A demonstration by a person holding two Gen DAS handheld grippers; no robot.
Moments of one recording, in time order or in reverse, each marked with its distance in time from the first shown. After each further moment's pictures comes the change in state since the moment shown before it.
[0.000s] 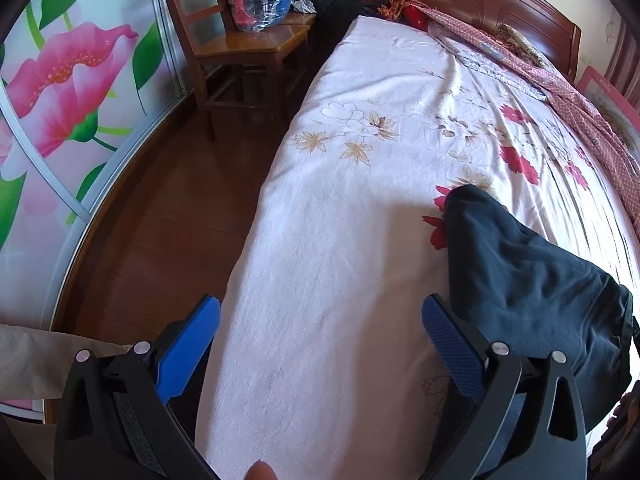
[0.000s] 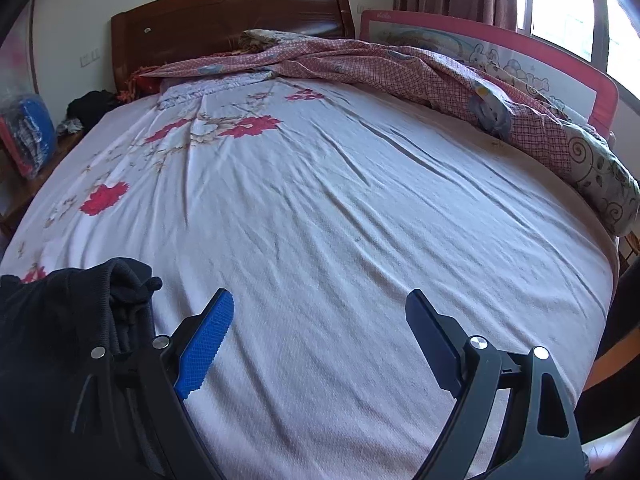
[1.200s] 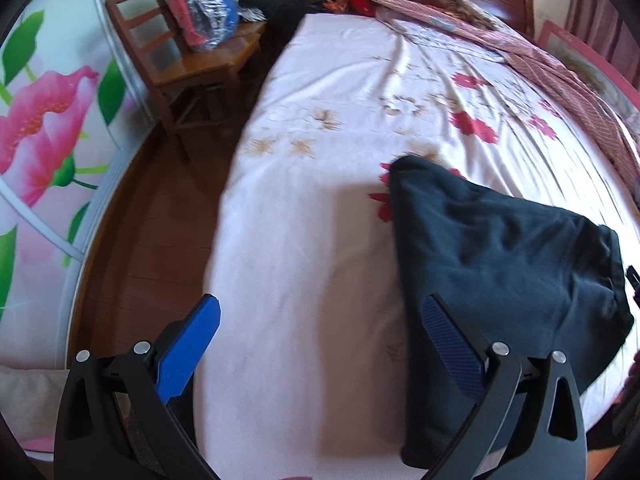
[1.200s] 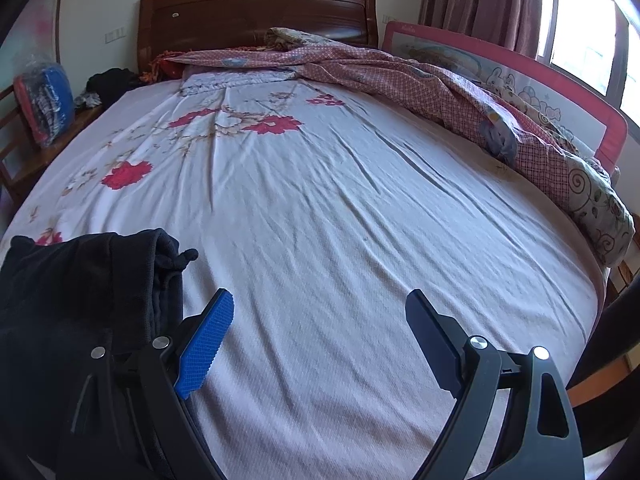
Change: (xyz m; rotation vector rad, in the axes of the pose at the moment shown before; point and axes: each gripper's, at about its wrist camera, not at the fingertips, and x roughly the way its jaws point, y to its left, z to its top) left arm -0.029 -0.039 -0.015 0.191 0.001 -0.036; right arm -0.027 0.014 -0.006 -0.112 -0.008 0.003
